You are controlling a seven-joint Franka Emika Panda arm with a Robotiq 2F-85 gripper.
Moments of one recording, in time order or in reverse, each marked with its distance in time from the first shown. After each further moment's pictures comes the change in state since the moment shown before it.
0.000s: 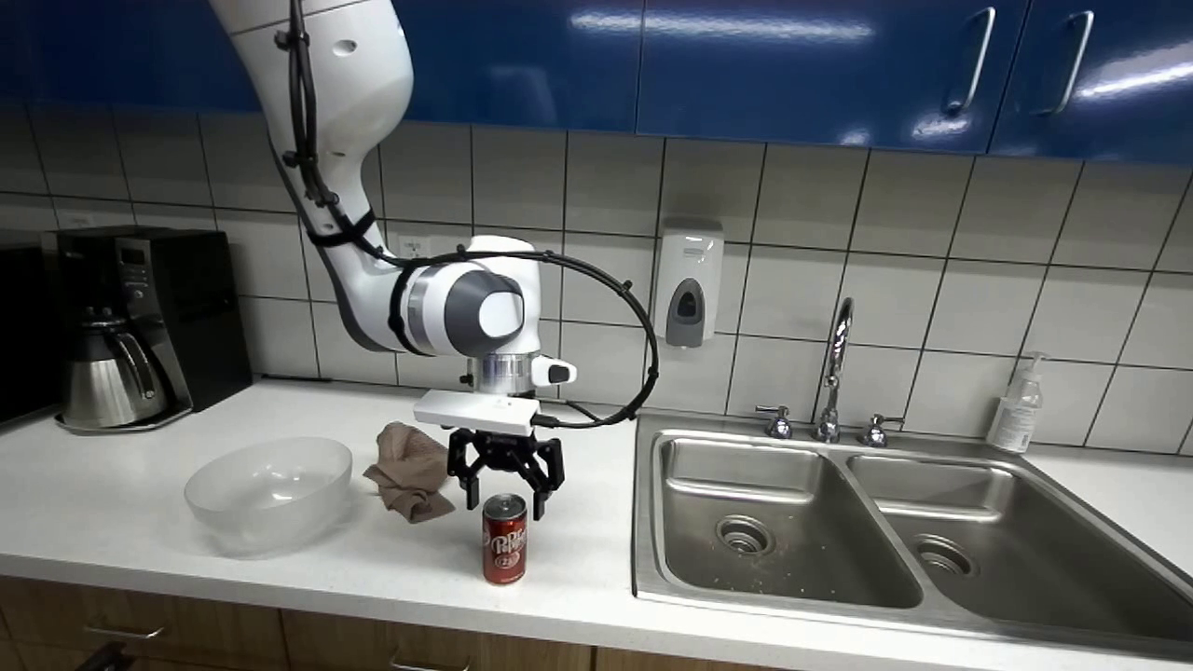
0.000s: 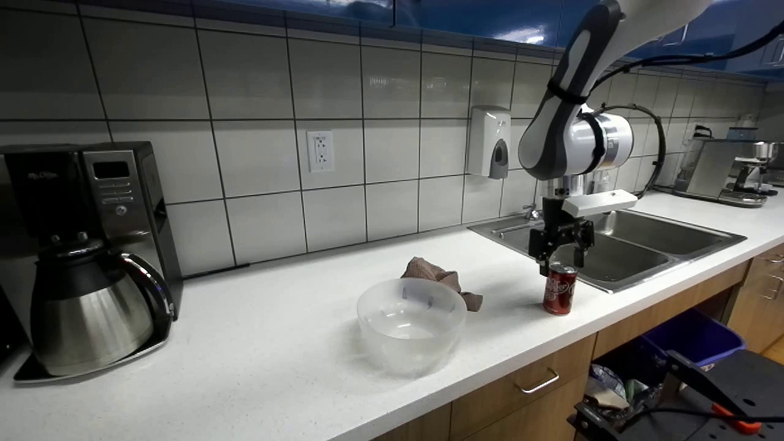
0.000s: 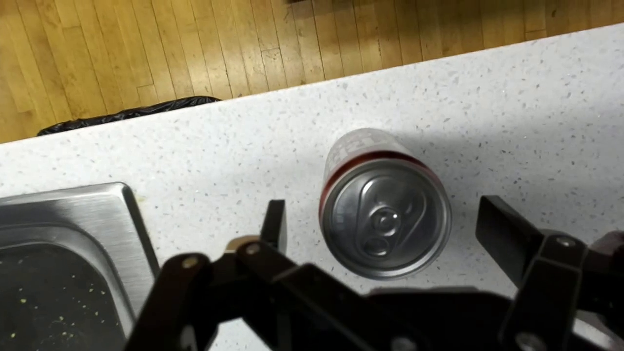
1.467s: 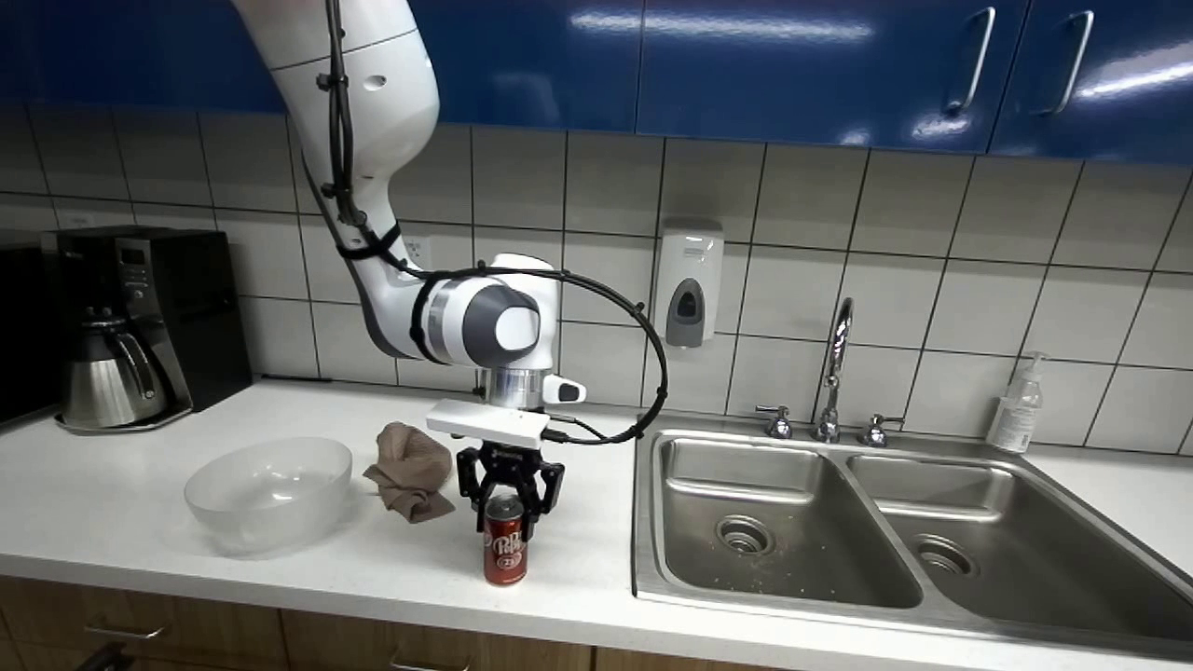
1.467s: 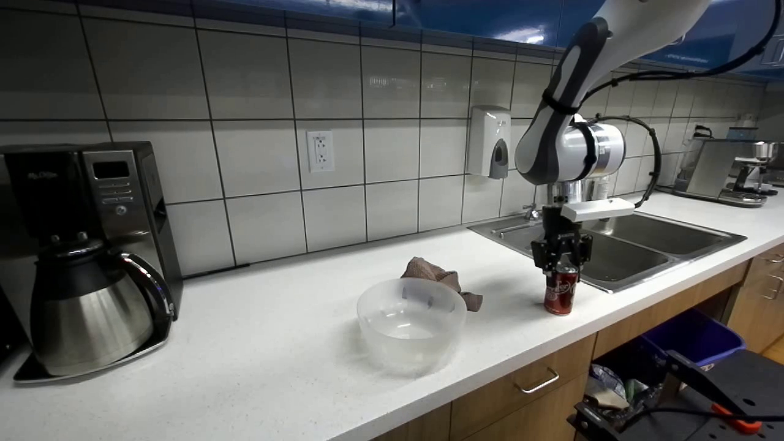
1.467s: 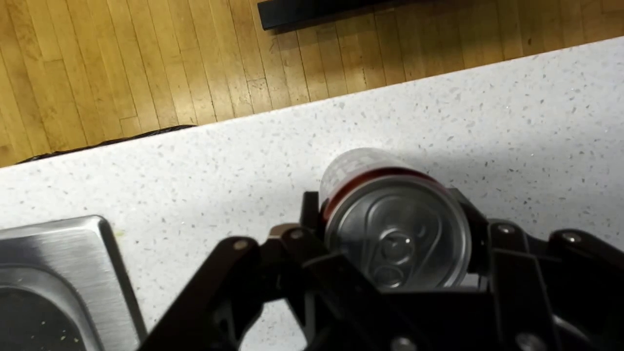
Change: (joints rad) arm -0.052 0.075 0.037 0.079 0.041 -0.090 -0.035
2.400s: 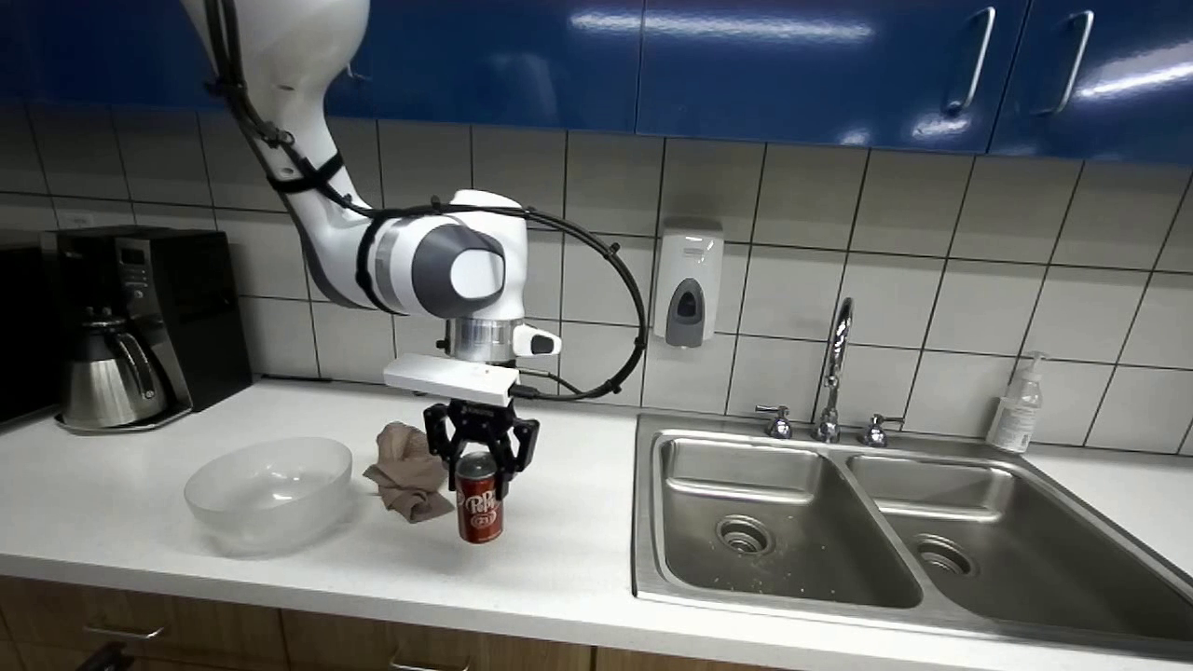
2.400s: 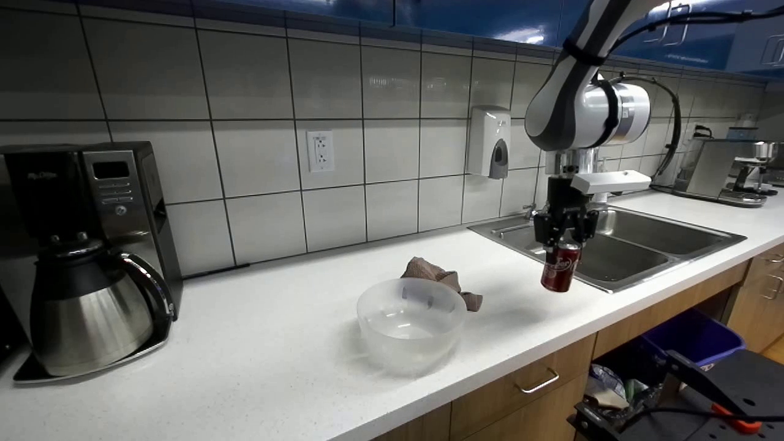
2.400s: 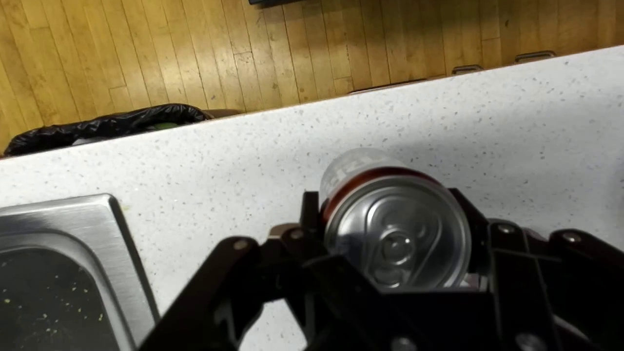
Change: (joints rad) arm 0.032 -0.257 0.001 -0.190 0.016 0.029 -0.017
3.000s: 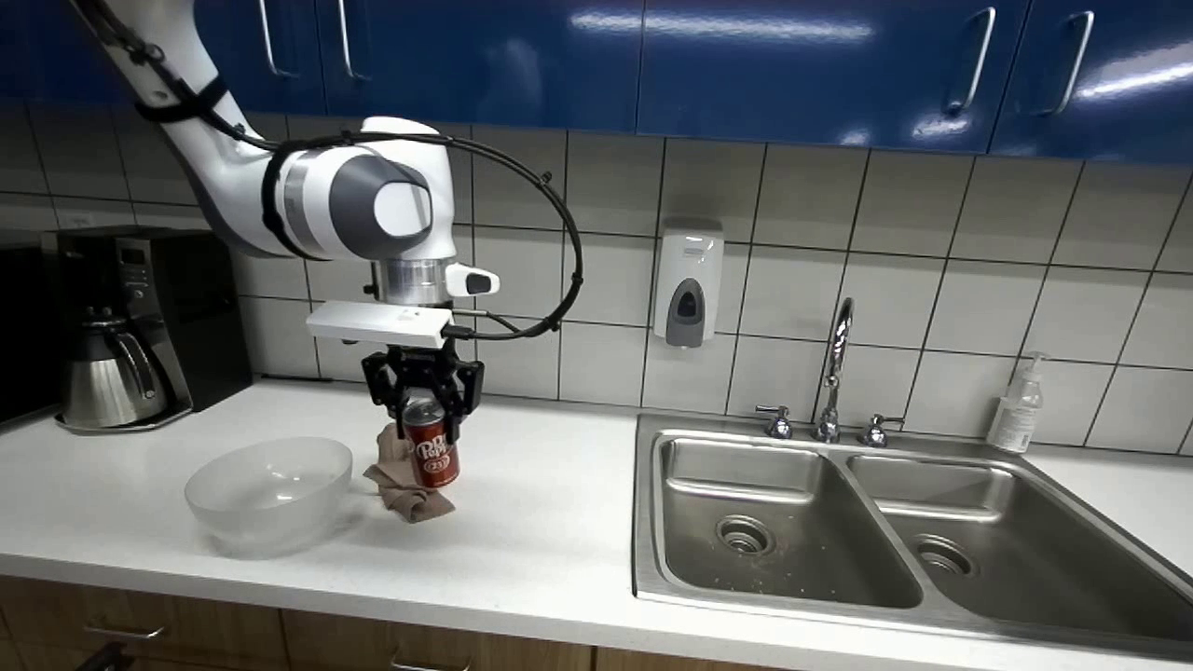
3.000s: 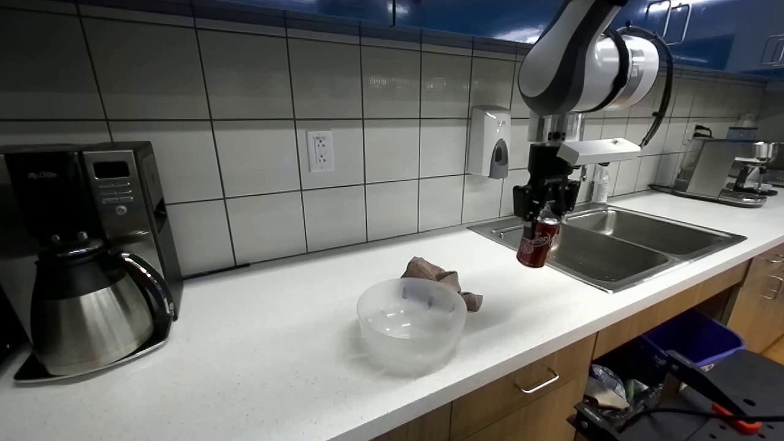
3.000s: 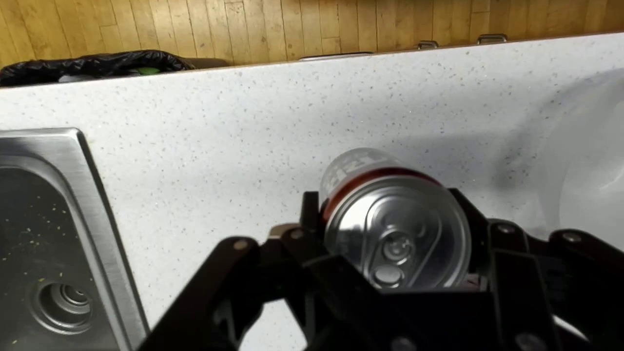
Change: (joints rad) arm 0.118 -0.231 0.015 -0.133 -0.055 0.021 0.088
